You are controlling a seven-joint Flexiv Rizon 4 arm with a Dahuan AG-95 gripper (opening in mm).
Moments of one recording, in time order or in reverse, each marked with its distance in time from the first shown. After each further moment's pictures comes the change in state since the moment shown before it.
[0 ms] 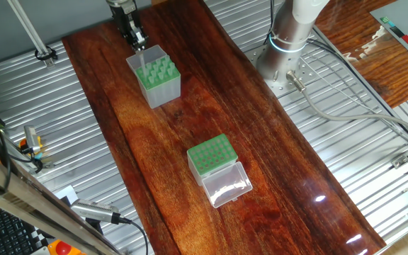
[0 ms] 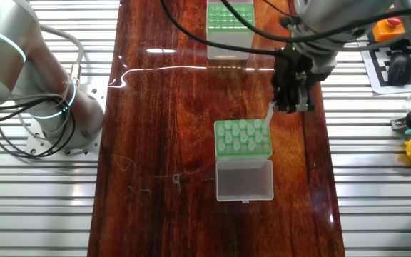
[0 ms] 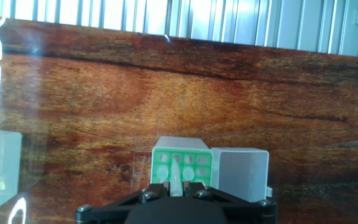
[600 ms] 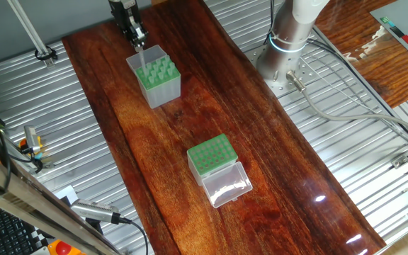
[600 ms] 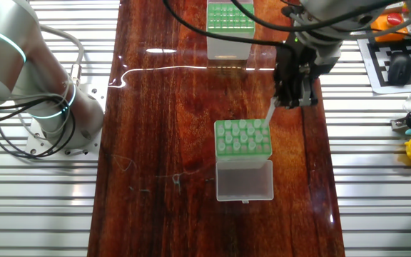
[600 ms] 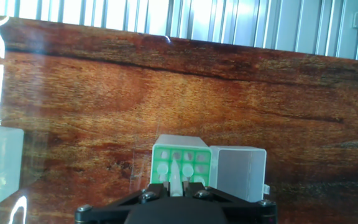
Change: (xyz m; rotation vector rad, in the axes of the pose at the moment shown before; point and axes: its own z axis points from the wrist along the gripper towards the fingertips) arm -0.002 0.002 -0.010 0.005 0.002 -0.003
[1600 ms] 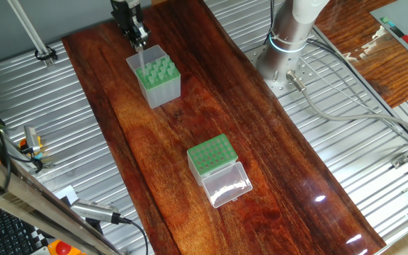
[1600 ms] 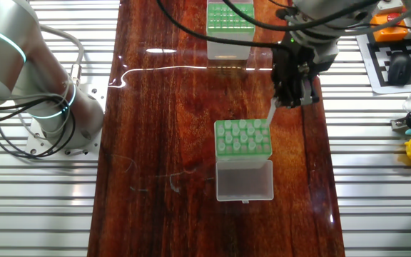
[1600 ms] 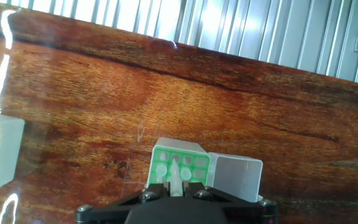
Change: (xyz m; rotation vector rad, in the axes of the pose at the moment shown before) arm -0.002 0.002 0.000 0.015 -0.029 -0.089
